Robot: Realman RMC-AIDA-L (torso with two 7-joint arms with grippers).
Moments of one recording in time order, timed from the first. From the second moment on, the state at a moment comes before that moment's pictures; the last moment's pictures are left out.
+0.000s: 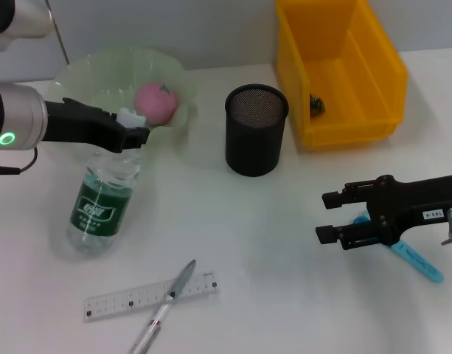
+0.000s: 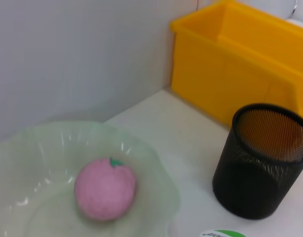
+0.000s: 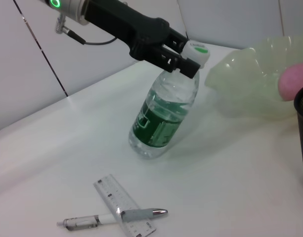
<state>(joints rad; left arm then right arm) -0.49 -2.06 1.38 1.39 2.37 1.18 -2.49 0.49 1.97 -0.87 -0.70 -2.01 -1.61 1.52</state>
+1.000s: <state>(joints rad) -0.41 -2.06 1.35 1.51 2.31 1.20 -2.48 0.49 1.96 -0.87 -0.70 -2.01 -1.61 1.52</state>
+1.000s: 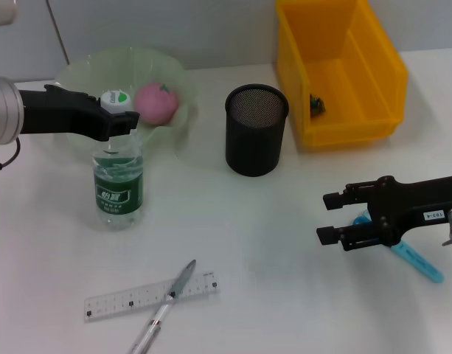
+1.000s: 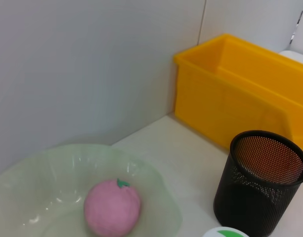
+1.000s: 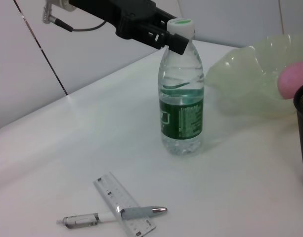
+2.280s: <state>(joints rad) -0.33 -2.07 1.31 1.42 2.03 1.11 -2.11 0.48 1.96 -0.87 -0.70 -2.01 -1.61 1.52</state>
